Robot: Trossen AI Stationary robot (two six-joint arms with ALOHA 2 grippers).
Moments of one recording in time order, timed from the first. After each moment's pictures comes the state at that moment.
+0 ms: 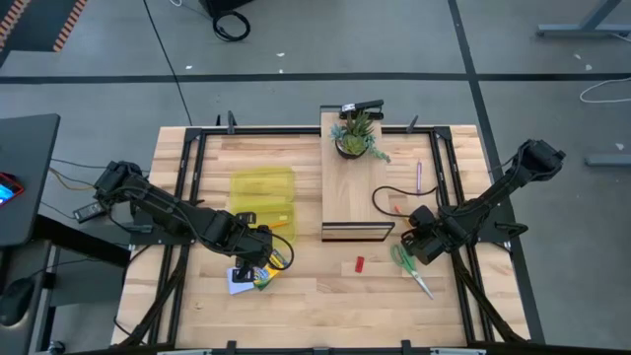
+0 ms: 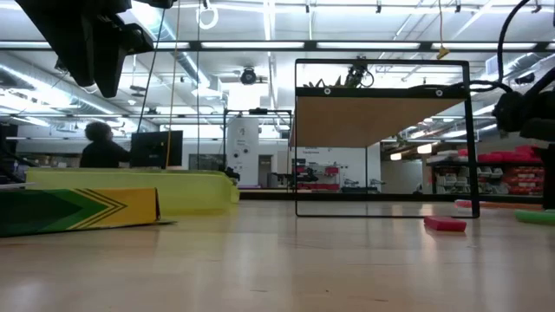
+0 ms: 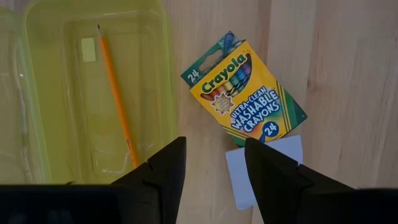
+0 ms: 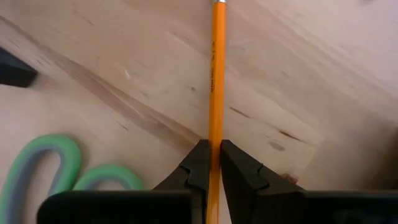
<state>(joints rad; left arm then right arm) -0.43 1.48 1.19 -1.05 -0.14 -0.44 0.61 1.16 0.43 -0.84 0.35 1.63</state>
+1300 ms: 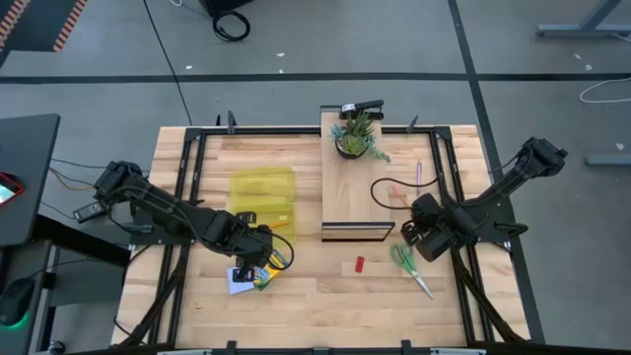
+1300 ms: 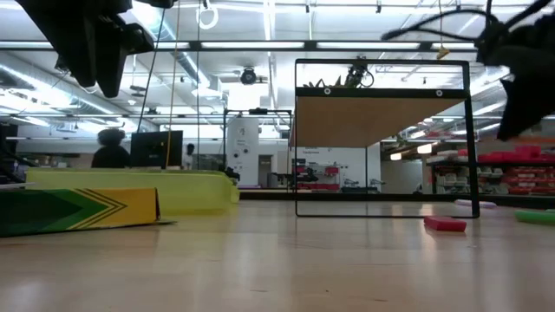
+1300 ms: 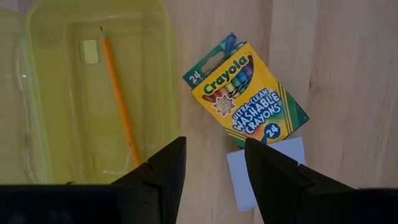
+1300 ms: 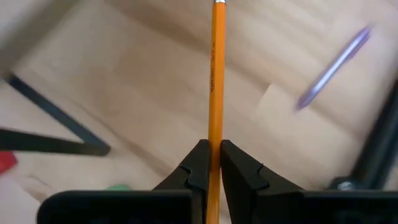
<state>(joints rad) -0.43 1.49 1.18 -1.04 -0.15 -0.44 0.61 1.10 0.70 -1.21 0.58 1.61</state>
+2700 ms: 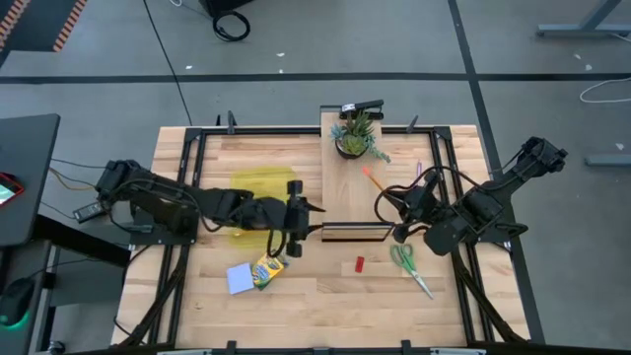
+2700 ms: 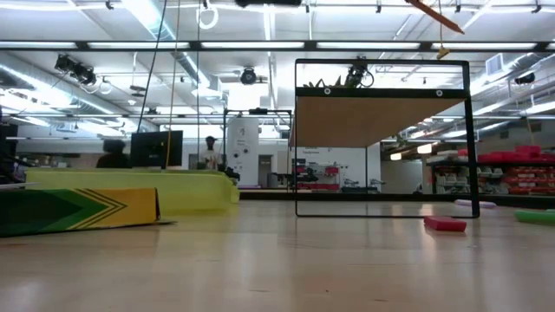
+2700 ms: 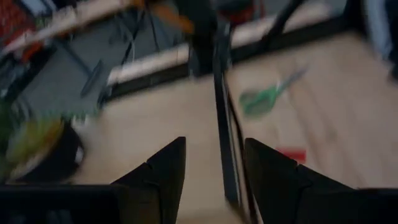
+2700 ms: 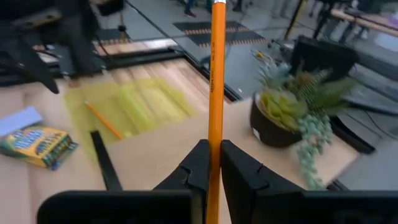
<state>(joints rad) -0.24 1.49 1.18 -0.11 -0.36 0.19 0.61 1.10 1.07 -0.82 1.09 0.67</state>
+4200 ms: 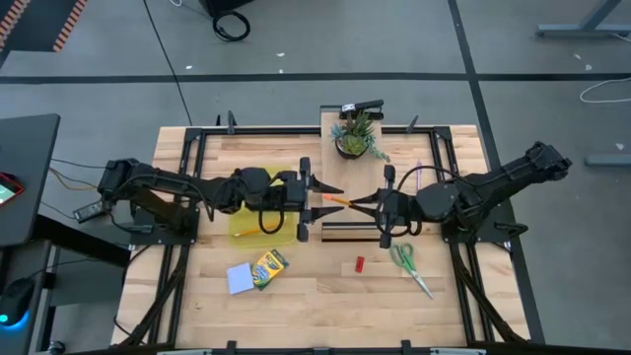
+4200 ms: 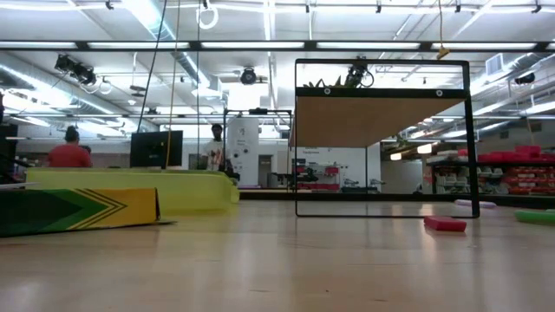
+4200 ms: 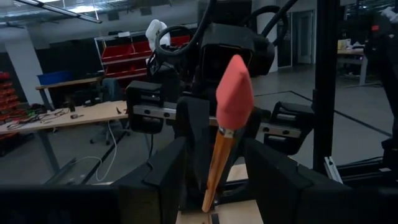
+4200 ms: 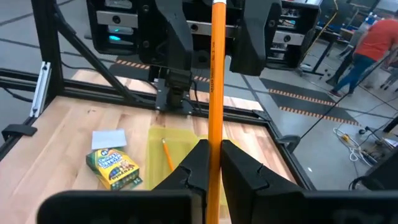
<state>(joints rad) -0.12 1.49 1.18 0.43 -0.10 0.14 0.39 1.15 1.07 -0.18 0.54 -0.12</state>
